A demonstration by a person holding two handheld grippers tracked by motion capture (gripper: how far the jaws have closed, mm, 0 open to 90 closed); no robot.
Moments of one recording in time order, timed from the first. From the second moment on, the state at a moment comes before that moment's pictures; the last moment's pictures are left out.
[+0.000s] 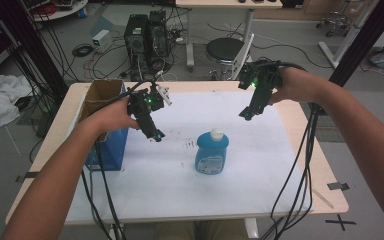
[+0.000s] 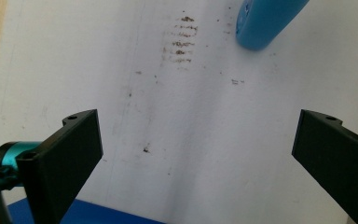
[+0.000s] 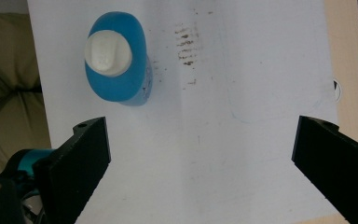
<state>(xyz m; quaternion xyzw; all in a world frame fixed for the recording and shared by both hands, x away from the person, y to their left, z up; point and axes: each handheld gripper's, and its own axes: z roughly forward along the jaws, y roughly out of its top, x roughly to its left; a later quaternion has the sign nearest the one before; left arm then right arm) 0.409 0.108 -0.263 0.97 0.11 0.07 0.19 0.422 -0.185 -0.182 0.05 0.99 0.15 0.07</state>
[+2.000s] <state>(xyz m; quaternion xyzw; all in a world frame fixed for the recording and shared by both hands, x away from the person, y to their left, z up) 0.403 0.114 -0.269 0.97 0.10 0.07 0.21 0.378 -0.225 -0.234 0.06 0.97 0.24 0.04</state>
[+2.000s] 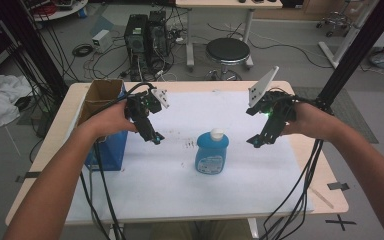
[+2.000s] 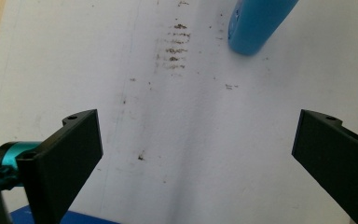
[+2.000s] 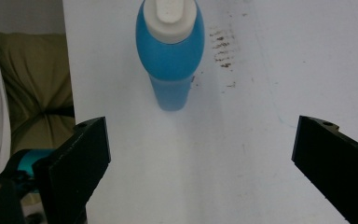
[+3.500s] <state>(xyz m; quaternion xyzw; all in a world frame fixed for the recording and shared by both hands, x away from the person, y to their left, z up) 0.401 0.110 -0.274 0.97 0.09 0.06 0.21 0.377 -0.220 -0.360 0.09 0.90 0.43 0.00</state>
